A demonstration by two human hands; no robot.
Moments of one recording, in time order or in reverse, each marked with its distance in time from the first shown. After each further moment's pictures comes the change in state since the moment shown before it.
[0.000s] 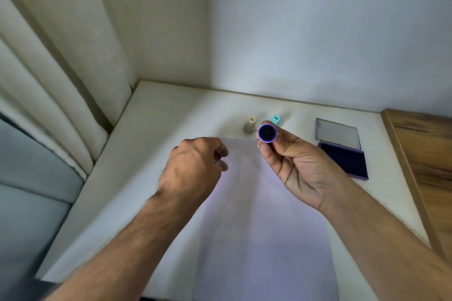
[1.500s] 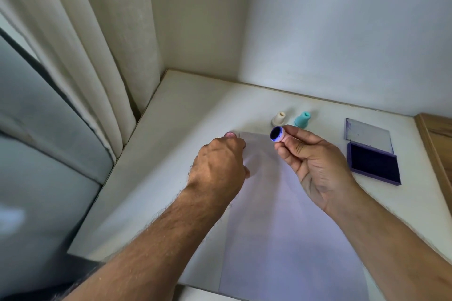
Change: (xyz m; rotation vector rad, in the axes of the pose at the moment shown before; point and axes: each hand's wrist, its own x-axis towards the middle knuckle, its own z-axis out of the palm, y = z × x) left_hand -0.004 -0.007 0.003 0.149 -0.058 0.068; right_hand 0.014 0.032 0.005 -0.246 0.202 -0.220
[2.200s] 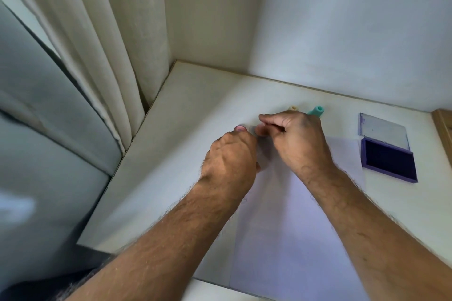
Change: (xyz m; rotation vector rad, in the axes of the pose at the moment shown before) left_hand 0.002 0.002 0.001 0.059 -0.041 -0.027; right_hand 0.029 0.016 0.036 -1.290 0.002 -0.595
